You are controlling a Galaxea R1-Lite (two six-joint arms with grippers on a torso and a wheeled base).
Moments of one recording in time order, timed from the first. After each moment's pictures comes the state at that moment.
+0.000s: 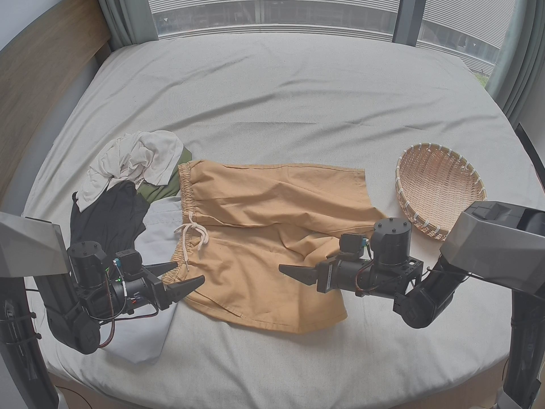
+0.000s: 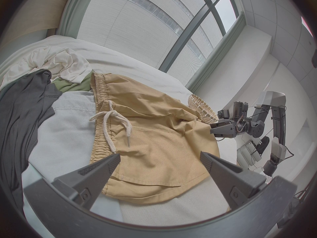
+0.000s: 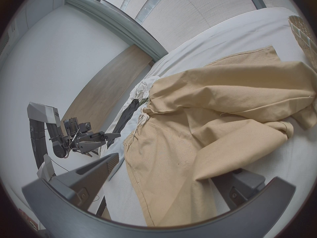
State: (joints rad) left arm -0.11 2.18 -0.34 -1.55 -0.65 -0.14; right arm 0.52 2.28 -0.84 -1.15 0.43 0.36
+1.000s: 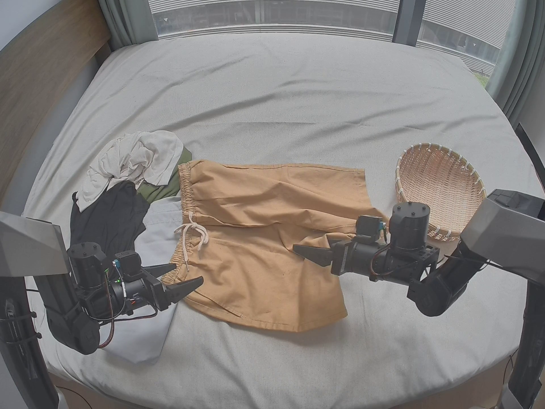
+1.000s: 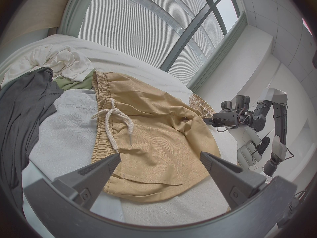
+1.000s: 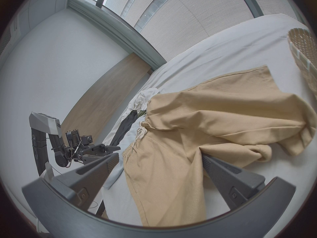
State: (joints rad) left arm -0.10 2.19 -0.34 -1.55 -0.65 -0.13; right arm 0.49 2.22 -0.88 -1.12 0.43 0.37
